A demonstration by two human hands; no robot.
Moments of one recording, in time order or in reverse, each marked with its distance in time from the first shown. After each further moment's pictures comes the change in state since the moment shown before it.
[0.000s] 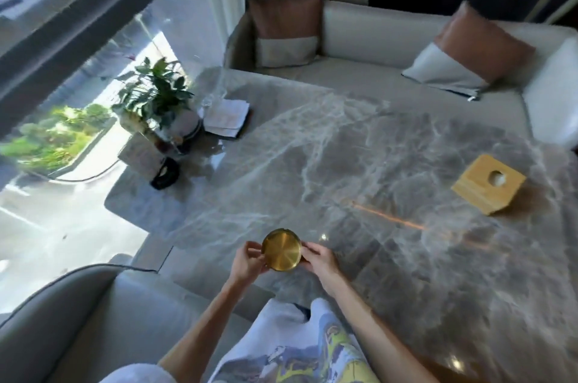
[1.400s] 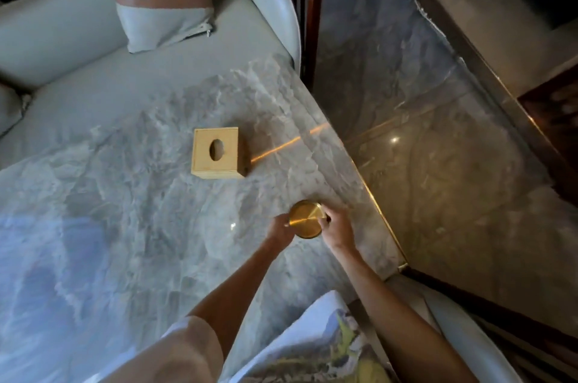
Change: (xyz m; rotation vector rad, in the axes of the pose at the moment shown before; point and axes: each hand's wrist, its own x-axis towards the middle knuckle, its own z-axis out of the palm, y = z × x) left_hand -0.101 0.068 0.617 0.817 -0.674 0.114; right_hand -0.037 0.077 -0.553 -0.254 0.785 0.017
